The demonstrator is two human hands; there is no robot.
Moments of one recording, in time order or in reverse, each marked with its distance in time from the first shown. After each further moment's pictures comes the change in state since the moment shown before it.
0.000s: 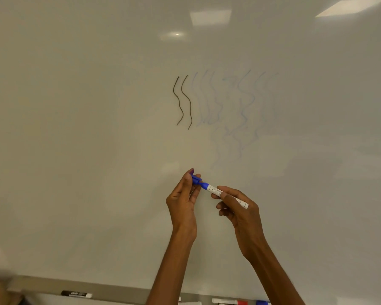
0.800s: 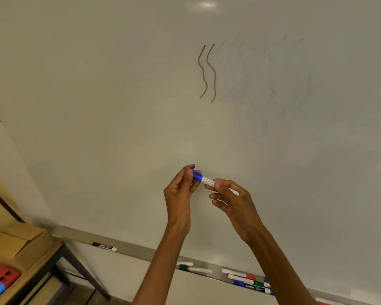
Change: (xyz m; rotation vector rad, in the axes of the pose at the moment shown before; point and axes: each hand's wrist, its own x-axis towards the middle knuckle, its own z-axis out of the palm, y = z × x) left_hand -0.027 0.002 -0.058 0.229 0.049 0.125; right_hand -0.011 0.027 0.012 0.084 -0.248 0.256
